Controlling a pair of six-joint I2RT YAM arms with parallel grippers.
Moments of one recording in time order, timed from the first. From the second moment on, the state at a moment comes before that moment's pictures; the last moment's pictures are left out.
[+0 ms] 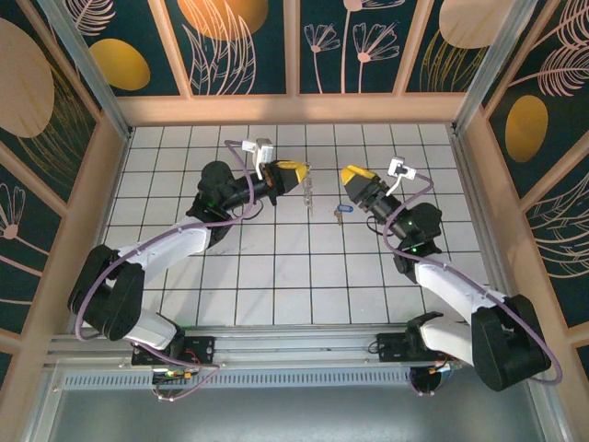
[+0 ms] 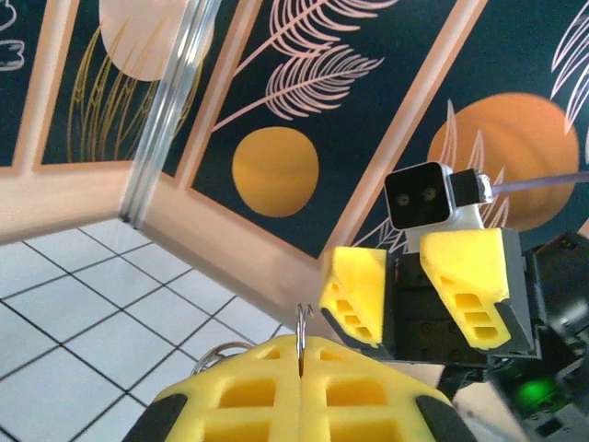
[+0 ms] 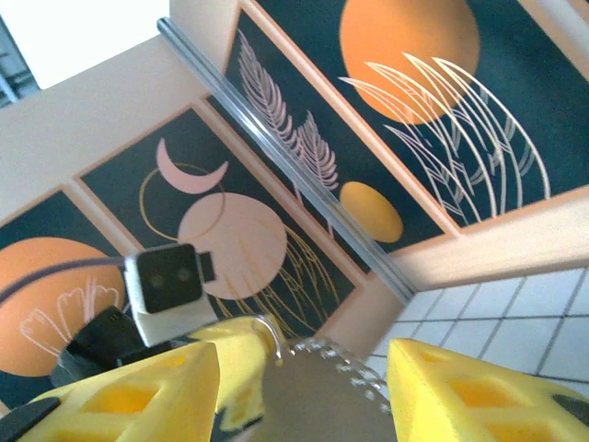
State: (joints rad) left arm -0.56 1.49 0.91 0.72 0.66 -0.52; right arm 0.37 1.11 0.47 1.00 -0.45 0.92
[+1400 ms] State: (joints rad) left arm -0.56 1.51 0.98 0.82 0.67 -1.03; right arm 0.37 1.18 0.58 0.88 -0.47 0.90
